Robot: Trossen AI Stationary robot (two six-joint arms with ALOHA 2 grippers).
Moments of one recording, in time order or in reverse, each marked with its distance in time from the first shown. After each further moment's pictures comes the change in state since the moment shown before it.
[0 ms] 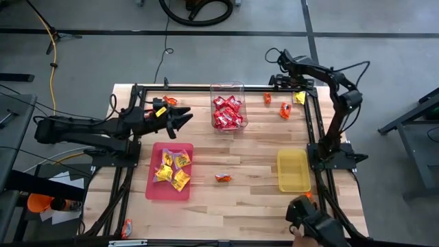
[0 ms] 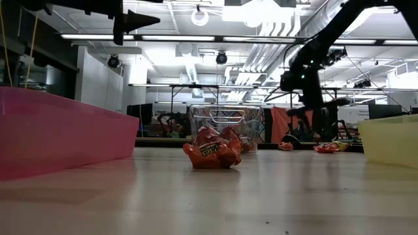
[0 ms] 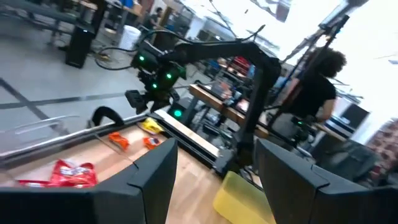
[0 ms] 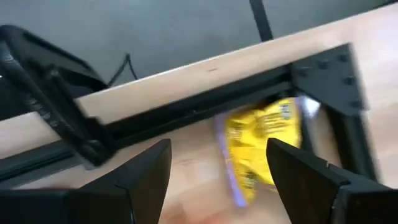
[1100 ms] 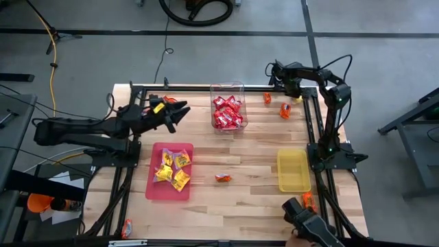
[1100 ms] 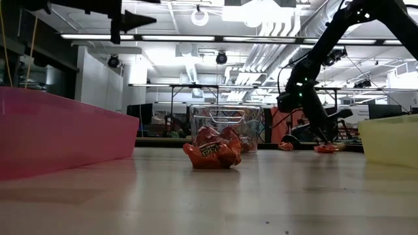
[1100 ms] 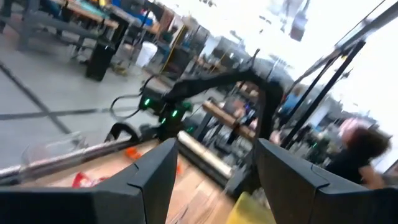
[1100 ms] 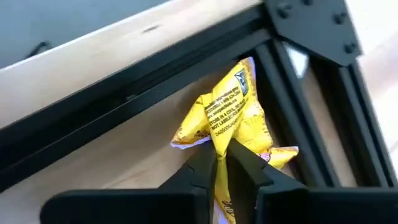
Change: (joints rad) left arm 0.036 -0.025 0.000 0.016 -0.060 -0.008; right arm 0.030 0.156 -0.017 -0.061 0.093 0.246
